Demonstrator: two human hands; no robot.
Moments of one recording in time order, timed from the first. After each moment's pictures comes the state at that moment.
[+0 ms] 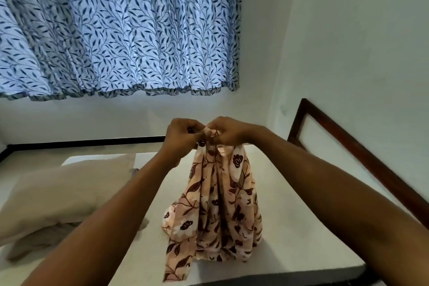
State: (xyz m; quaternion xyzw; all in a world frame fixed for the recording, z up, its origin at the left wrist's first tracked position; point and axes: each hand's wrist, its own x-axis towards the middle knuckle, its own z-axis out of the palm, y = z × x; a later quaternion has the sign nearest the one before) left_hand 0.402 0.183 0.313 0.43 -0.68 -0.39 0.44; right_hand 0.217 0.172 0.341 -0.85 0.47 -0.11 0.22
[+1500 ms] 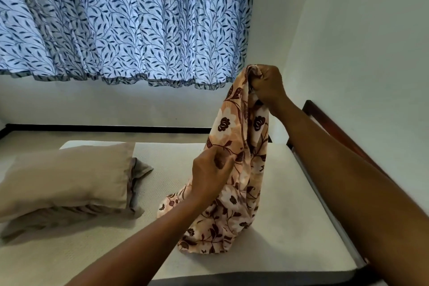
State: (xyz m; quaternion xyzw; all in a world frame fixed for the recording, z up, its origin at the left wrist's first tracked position) left_hand 0.346 0.232 0.209 0.46 -0.69 -0.23 0.51; right_hand 0.166 0.142 0.385 -0.65 0.53 -0.53 0.12
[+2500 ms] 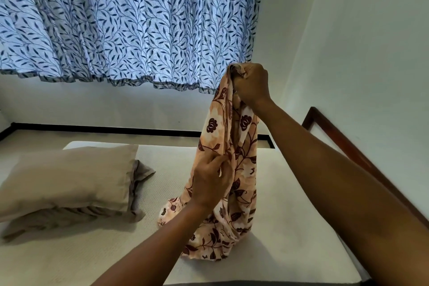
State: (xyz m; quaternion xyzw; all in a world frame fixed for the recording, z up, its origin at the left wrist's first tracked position) left_hand 0.355 0.221 0.192 0.41 -0.72 -0.10 0.54; right_hand 0.226 0.127 0.398 -0.65 0.53 -0.54 0.04
